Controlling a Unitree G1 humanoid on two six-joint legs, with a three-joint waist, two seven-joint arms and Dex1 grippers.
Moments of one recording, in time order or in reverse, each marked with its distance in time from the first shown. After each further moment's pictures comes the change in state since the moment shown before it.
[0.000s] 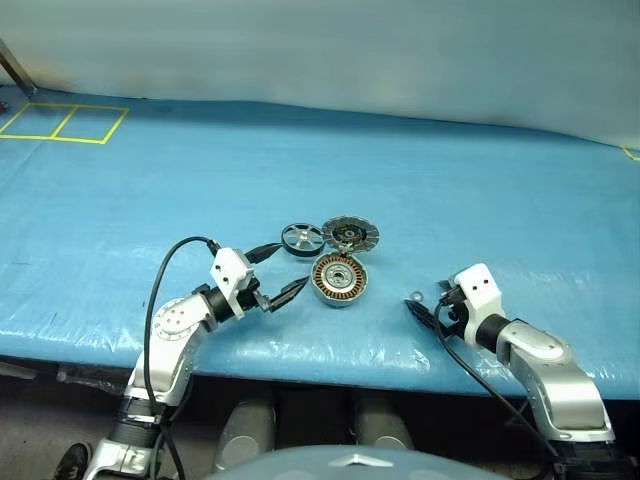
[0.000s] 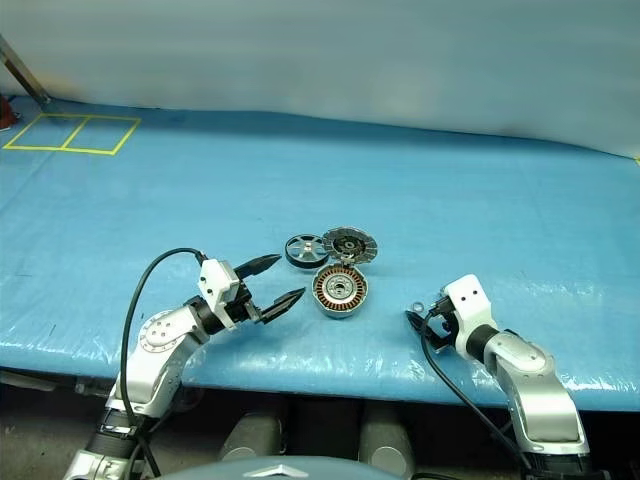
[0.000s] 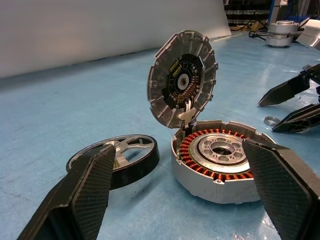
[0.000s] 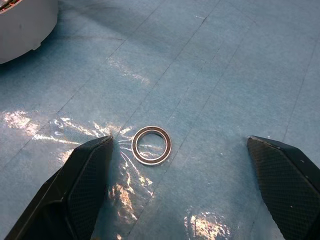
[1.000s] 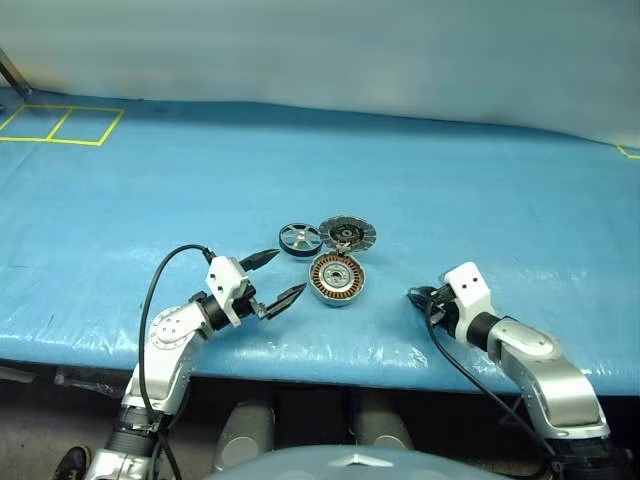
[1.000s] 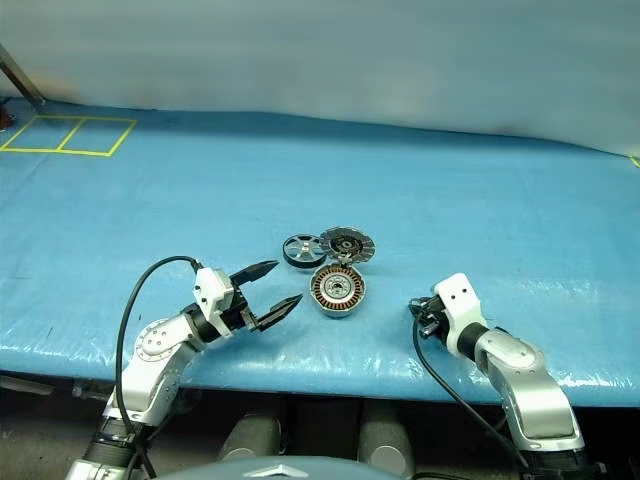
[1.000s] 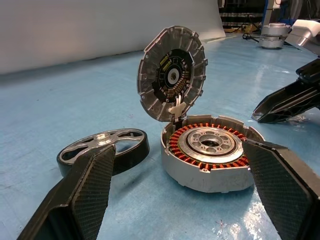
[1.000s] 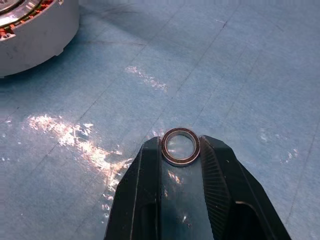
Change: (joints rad) left arm 0.039 -0.004 0.010 0.032 -0.017 -0.071 -0.039; right arm -0.038 -0.013 0.079 -0.028 0.051 0.036 -0.027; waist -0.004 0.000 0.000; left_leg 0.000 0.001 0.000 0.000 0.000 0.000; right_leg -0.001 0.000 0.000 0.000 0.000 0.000
